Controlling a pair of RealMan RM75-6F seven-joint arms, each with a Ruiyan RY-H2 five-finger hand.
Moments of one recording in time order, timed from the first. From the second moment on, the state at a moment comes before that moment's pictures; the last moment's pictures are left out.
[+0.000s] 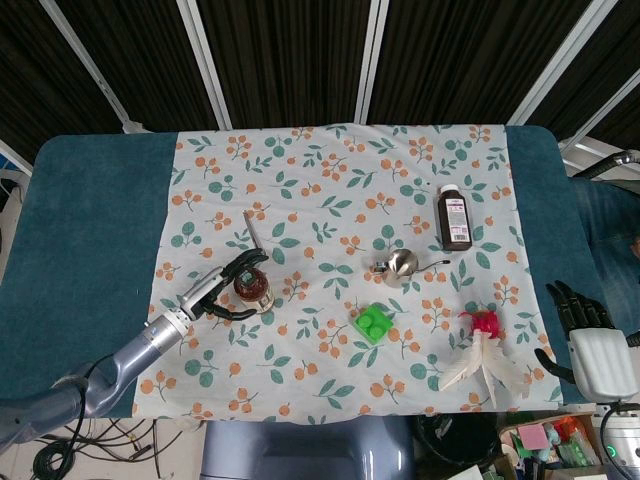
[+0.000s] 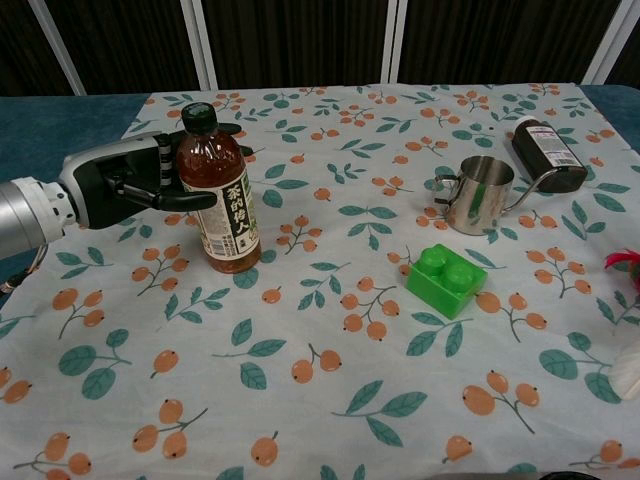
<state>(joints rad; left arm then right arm) -0.76 -1.68 0.09 -0.95 1.66 1.12 -1.51 0.08 -1.14 0.07 -1.57 -1.54 1.52 -0.07</state>
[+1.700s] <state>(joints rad) -0.77 -1.73 0.06 -0.90 1.60 1.04 -1.36 0.07 -1.16 0.09 -1.58 -1.53 1.55 -0.03</state>
